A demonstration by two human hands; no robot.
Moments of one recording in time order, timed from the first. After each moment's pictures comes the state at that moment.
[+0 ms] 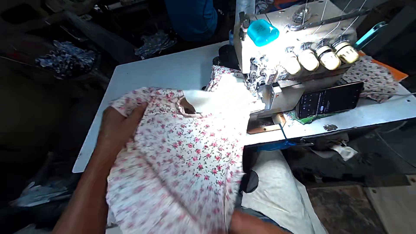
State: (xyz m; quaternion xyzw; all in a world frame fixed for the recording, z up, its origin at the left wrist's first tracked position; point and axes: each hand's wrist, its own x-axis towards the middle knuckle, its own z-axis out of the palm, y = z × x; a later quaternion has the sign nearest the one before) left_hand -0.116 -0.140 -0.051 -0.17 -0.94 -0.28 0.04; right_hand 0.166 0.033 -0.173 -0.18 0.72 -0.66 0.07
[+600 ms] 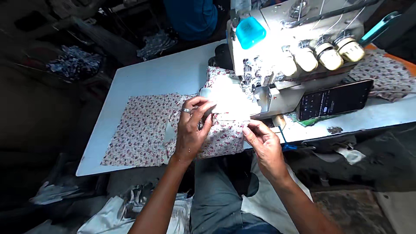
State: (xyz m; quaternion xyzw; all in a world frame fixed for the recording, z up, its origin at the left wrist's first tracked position) left_hand -0.082 -0.023 -0.131 -0.47 -0.79 -0.35 0.18; right_hand 0.061 0.124 -0.172 0.11 0.55 -0.77 -0.29
